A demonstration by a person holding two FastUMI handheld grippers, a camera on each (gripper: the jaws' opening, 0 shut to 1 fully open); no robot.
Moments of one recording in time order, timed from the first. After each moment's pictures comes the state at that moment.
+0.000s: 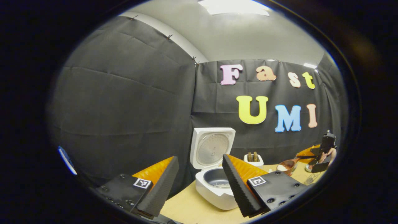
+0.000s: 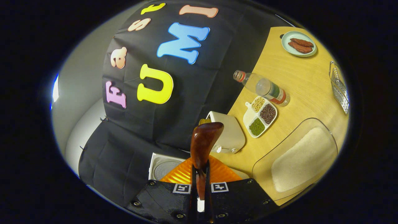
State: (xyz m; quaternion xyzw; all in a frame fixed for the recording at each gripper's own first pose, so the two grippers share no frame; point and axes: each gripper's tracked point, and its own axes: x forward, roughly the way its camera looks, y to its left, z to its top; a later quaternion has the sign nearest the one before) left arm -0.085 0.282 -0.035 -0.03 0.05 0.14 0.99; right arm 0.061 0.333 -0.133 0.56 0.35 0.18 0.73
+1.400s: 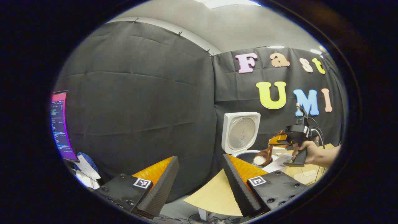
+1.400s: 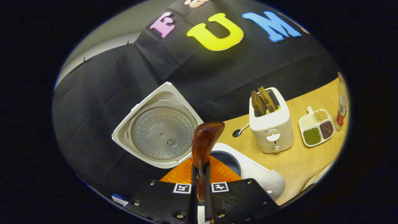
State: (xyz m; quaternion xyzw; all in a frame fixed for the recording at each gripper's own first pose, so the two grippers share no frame) left arm -0.167 0.340 -0.065 0.01 0.10 0.23 0.97; right arm 0.050 0.573 -0.158 0.25 0.34 0.35 0.84
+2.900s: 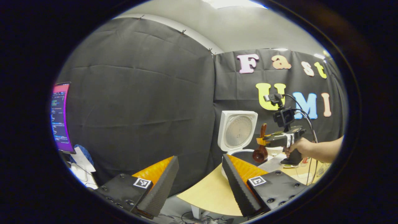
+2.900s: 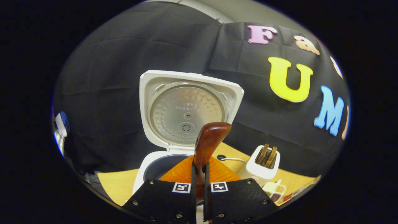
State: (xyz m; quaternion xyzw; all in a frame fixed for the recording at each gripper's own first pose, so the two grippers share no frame) left arm -0.172 0.320 -0.073 -0.01 0.10 0.23 0.97; right arm 0.041 0.592 -0.136 -0.02 0.23 0.43 0.87
